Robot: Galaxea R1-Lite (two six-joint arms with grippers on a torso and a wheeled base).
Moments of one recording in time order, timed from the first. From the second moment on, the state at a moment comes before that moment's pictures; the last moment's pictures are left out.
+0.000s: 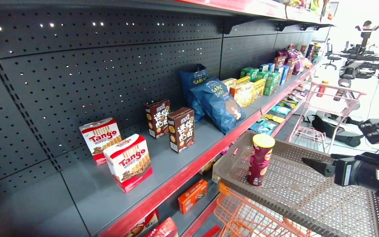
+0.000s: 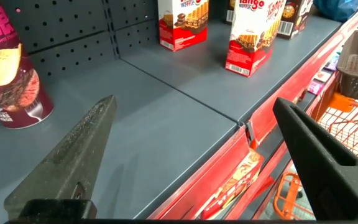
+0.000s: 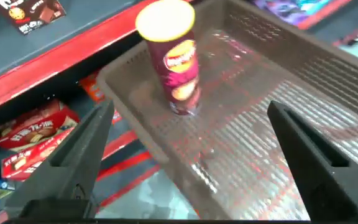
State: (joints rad) left arm 0.00 0.00 0.00 -0.01 0.03 -0.01; right arm 0.15 1.38 -0.48 -0.58 0.13 0.05
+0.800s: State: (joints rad) left arm 0.00 0.00 0.00 -0.01 0.03 -0.01; right arm 0.23 1.87 -0.60 -0.95 0.17 -0.03
